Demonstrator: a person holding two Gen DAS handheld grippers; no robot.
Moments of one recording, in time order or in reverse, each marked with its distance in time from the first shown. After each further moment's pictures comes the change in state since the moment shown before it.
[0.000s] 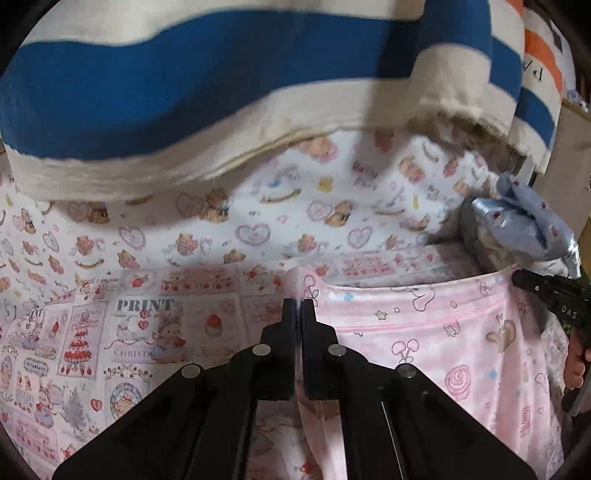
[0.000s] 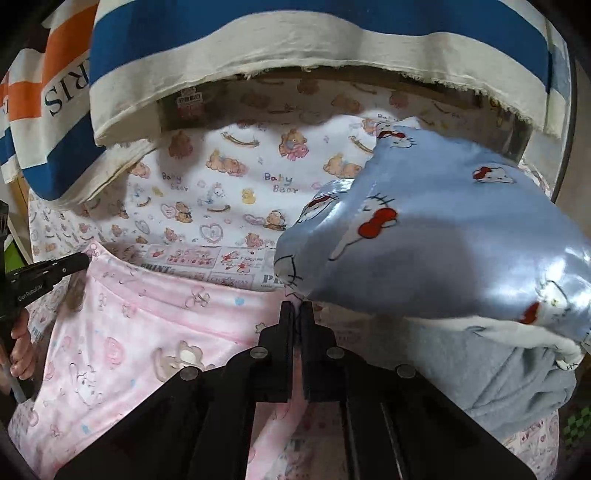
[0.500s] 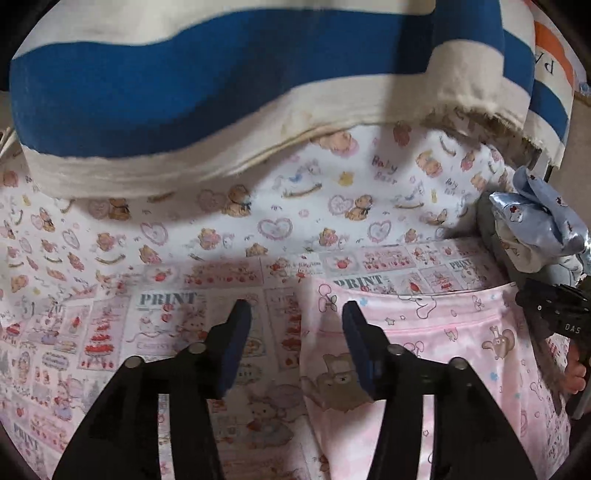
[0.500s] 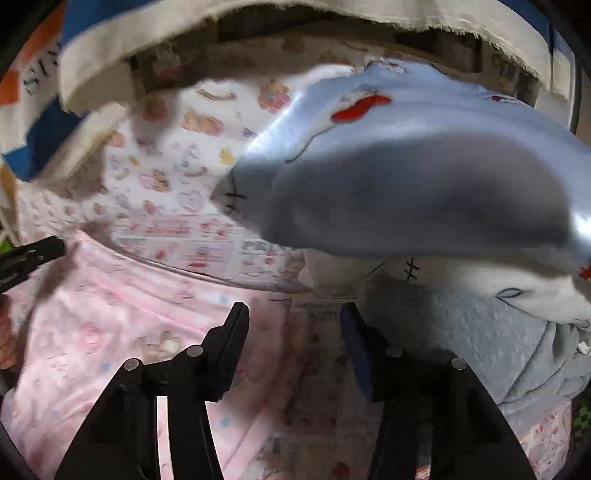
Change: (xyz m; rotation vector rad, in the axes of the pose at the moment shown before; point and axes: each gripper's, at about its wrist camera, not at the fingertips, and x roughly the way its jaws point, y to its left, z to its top) left arm -0.010 0.003 -0.004 0.001 0.002 0.072; right arm 0.015 -0.022 -0.021 0.048 0.073 0.059
